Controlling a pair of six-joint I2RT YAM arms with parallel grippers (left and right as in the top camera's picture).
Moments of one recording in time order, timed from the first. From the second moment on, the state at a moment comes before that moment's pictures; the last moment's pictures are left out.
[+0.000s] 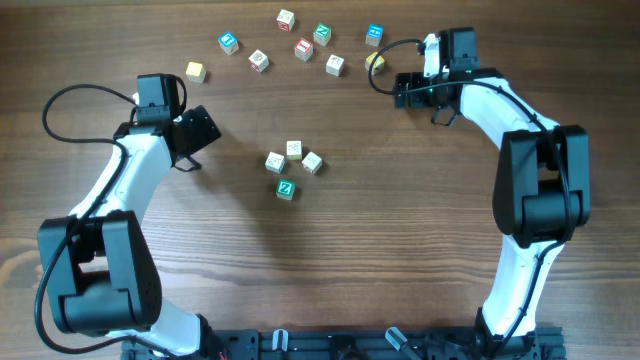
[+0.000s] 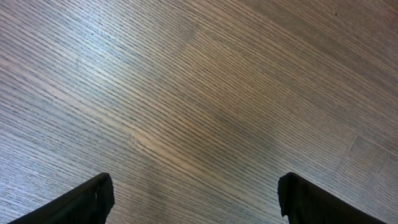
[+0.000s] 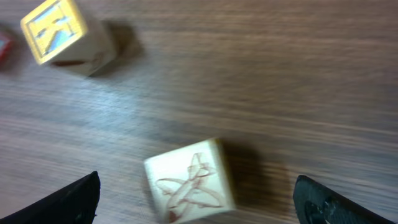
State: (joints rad) left arm 0.07 1.74 1.09 -0.46 -0.05 -0.47; right arm 0.11 2.18 1.50 -0.36 -0.19 0.05
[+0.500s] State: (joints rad) left arm 0.07 1.74 1.09 -0.46 -0.04 -0.47; right arm 0.27 2.17 1.51 -0.48 -0.15 0.05
